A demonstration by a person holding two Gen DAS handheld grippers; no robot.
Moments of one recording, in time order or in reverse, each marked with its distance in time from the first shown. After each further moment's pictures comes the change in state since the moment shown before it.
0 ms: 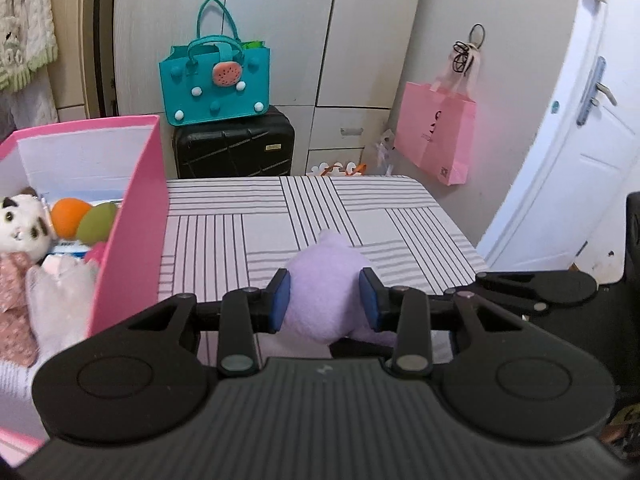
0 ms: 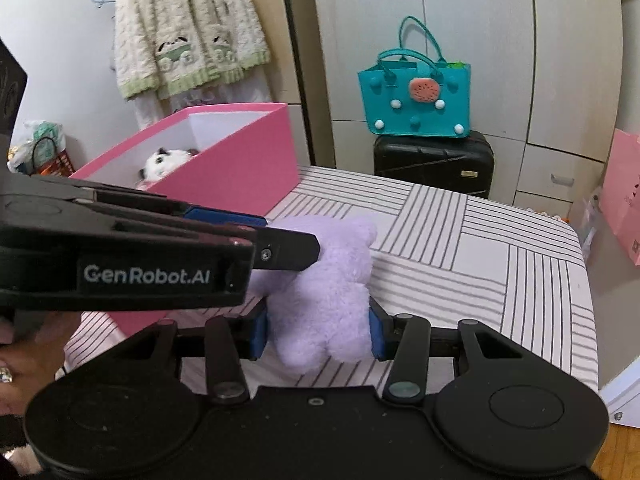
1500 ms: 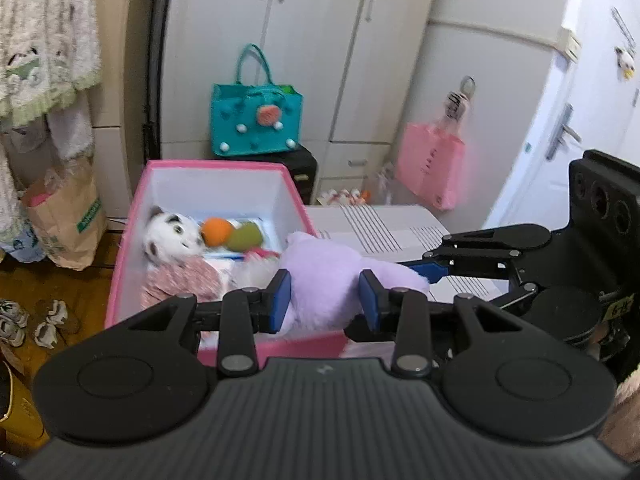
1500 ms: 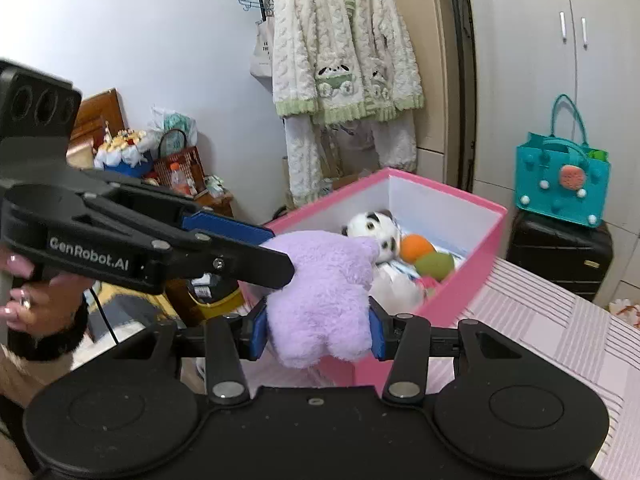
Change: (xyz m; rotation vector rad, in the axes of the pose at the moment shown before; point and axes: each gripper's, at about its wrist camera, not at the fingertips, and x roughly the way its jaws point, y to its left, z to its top) left arm -0.181 0.138 0.002 -0.016 -0.081 -0.056; right arm -0.057 0.156 0.048 -0.221 -0.066 0.290
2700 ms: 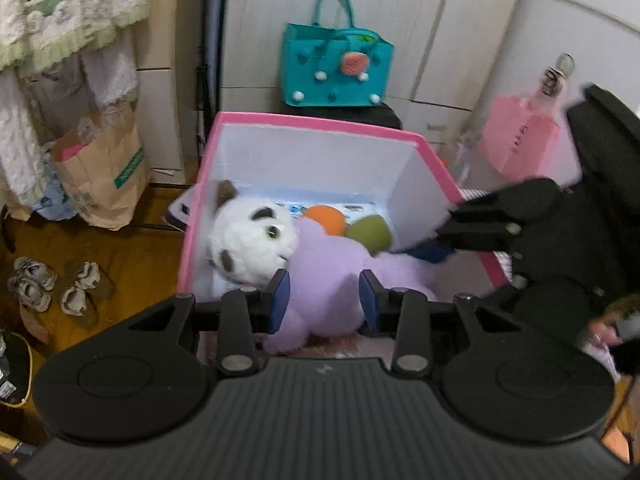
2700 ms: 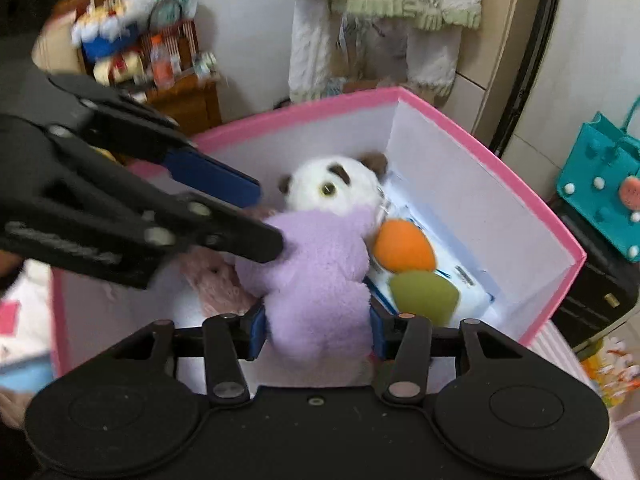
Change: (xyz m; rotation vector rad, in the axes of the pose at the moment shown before) left arm 0.128 0.098 0.023 -0.082 0.170 0.125; right arm 0.183 -0.057 0.061 -0.194 0.346 0.033
